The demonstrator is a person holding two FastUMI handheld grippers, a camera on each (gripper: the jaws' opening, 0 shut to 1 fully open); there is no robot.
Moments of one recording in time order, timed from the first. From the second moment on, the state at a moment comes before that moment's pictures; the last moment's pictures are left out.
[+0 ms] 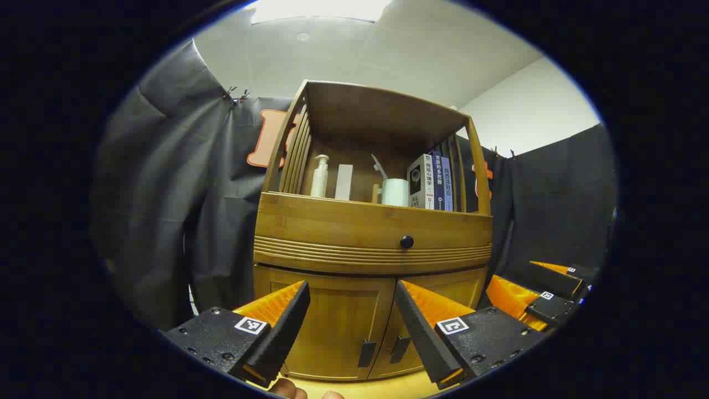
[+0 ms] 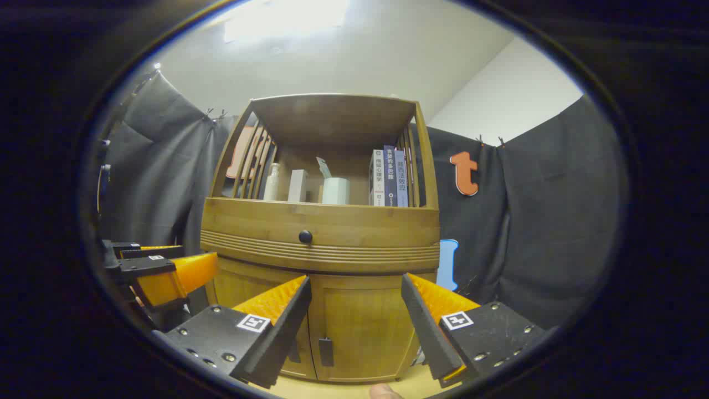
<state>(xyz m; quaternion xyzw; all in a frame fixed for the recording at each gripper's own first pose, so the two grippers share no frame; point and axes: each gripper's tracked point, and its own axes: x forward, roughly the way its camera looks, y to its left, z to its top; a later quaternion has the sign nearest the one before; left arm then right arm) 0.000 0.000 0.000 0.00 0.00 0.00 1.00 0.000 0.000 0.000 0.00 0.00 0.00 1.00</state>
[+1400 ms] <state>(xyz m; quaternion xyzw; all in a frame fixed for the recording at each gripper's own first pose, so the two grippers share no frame) -0.033 0.060 0.017 0.01 0.00 0.09 1.00 0.024 0.014 -0.057 0.01 0.05 0.02 1.00</state>
